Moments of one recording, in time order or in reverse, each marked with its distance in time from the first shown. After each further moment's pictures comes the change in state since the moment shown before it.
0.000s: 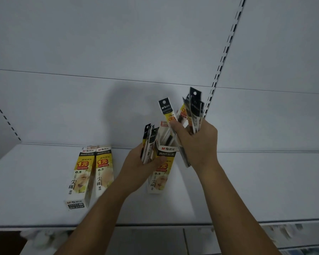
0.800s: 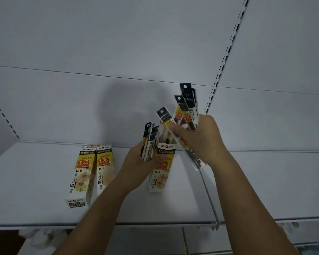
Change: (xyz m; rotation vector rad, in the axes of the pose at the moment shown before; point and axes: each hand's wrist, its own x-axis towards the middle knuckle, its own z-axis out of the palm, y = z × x) left_hand 0.001 0.001 -0.004 -0.008 -0.016 0.008; right_hand 0.017 -0.011 -0.017 -0.116 -0.271 0.151
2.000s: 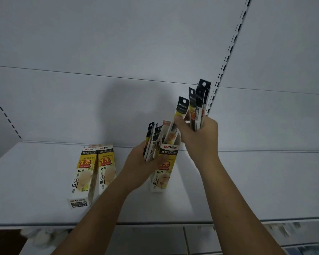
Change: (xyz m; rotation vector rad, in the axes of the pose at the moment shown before) left_hand 0.001 0.002 -0.002 0.055 -0.025 0.035; right_hand -0.006 -0.002 0.027 0.228 0.245 -0.039
